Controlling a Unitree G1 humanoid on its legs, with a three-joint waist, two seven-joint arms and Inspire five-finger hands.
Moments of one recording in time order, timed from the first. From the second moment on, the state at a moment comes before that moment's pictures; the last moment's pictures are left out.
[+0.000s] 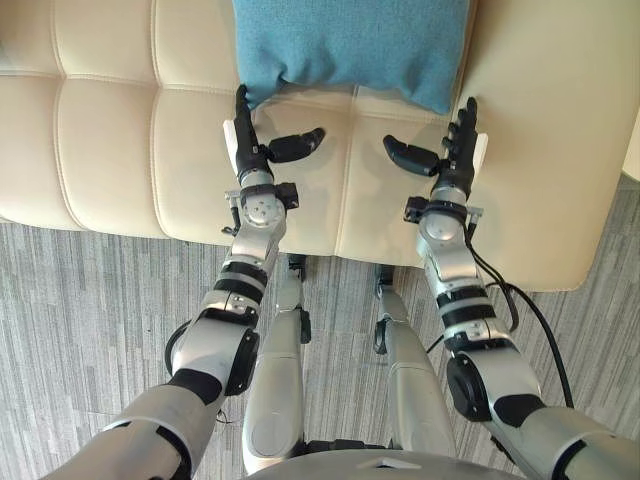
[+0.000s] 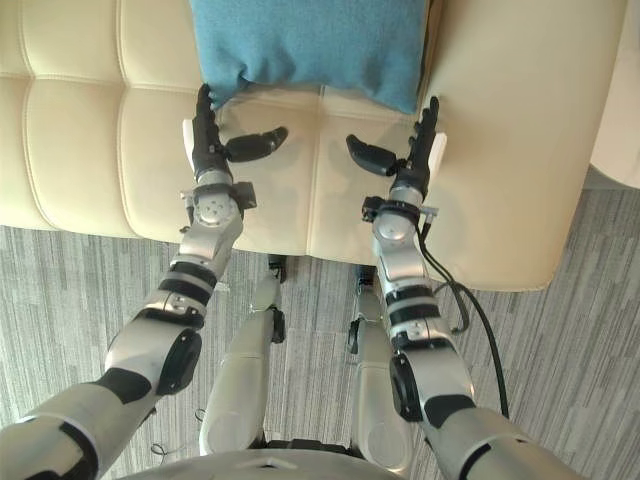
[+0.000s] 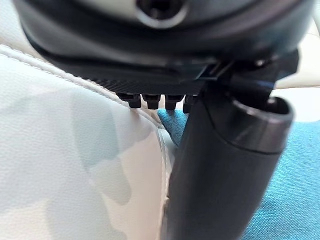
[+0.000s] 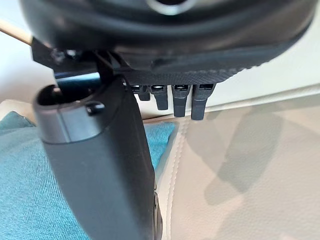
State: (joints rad) left arm -0.79 0.15 -0.02 0.66 -0.10 -0.08 0.43; right arm -0.59 -0.06 -0.08 0.37 -0.08 0.01 -0.49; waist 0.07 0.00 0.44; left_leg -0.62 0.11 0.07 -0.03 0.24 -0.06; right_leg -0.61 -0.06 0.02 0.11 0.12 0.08
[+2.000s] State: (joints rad) left arm 0.02 0.00 0.16 0.90 0.04 -0.06 0.14; right arm -0.01 0.04 -0.11 0.85 -0.08 -0.07 -0.16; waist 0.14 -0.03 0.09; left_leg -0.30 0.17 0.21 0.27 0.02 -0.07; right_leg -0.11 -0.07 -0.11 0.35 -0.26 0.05
